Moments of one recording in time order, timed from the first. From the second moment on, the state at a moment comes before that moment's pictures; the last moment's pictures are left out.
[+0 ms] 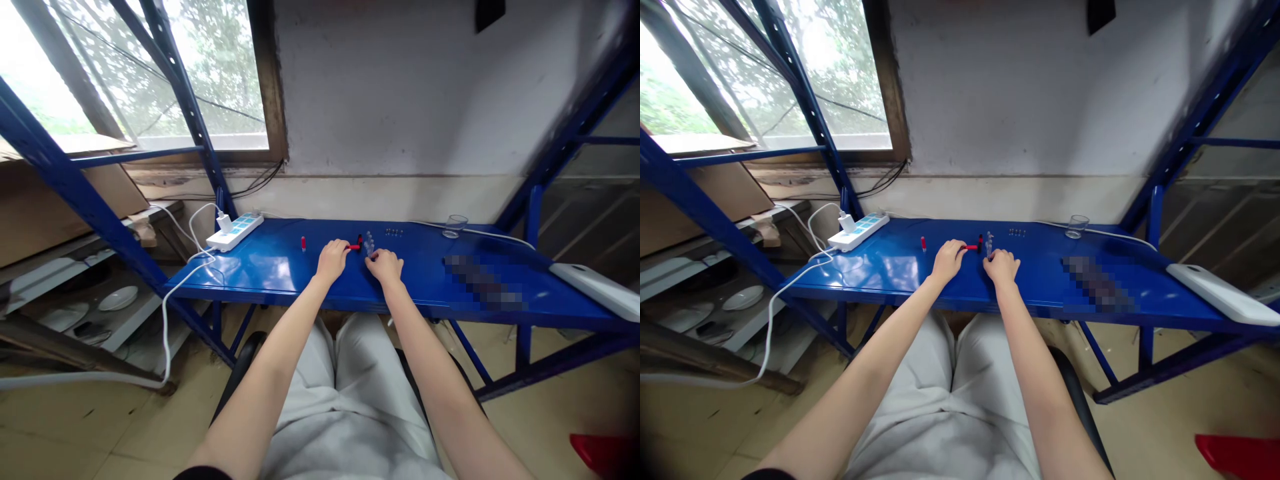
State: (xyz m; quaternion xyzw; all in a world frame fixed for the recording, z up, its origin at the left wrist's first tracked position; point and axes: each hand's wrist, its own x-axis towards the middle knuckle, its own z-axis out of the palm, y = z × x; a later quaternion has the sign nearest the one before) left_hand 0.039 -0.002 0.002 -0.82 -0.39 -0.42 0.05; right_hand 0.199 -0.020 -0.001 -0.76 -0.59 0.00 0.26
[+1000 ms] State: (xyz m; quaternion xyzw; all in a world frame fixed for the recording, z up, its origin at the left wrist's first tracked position) left_hand 0.039 -0.005 0.002 -0.79 -0.37 -0.47 0.06; right_hand 0.195 -0.016 -0.003 -0.65 -0.70 -0.06 0.29
